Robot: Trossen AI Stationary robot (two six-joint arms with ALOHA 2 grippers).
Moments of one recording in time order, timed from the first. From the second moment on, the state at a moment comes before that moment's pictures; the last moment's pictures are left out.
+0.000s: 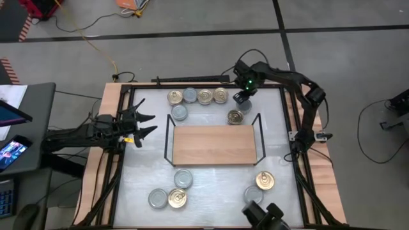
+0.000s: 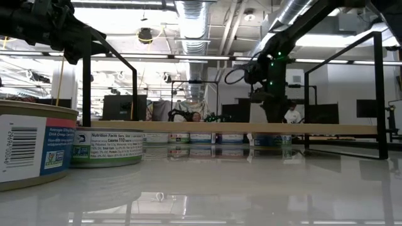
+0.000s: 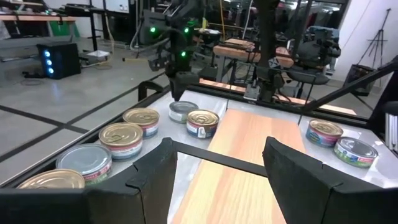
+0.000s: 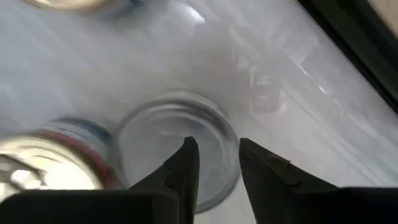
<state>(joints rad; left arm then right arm) 0.07 0.15 0.30 -0.17 -0.25 -0.12 -0.80 1.90 1.41 -0.99 -0.01 0.02</state>
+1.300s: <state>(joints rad) 0.07 0.15 0.30 -0.22 -0.25 -0.09 -0.97 1.94 1.41 -1.04 0.01 0.15</state>
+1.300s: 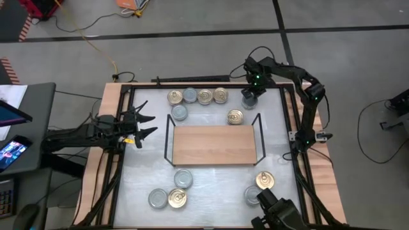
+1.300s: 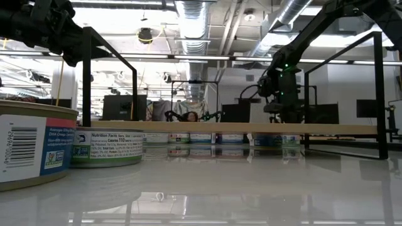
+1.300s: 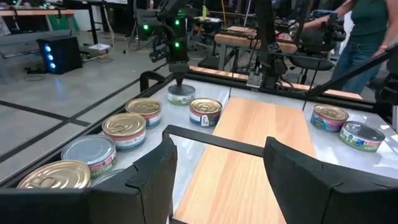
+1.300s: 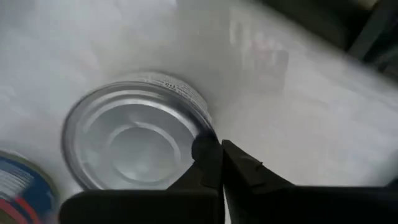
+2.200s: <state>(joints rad) 0.07 0.15 0.30 -0.24 -0.25 -0.09 -1.04 1.69 1.05 -0.67 -0.16 0.15</state>
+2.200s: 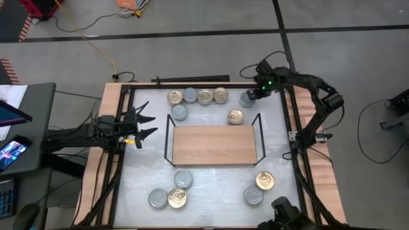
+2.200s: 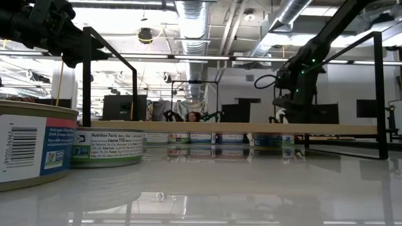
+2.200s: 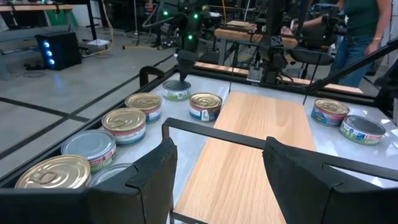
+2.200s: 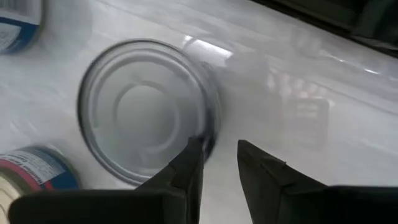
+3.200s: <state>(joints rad) 0.07 0.15 0.30 -0.24 -0.25 -0.10 -1.12 1.67 0.92 -0.64 -0.16 0.19</state>
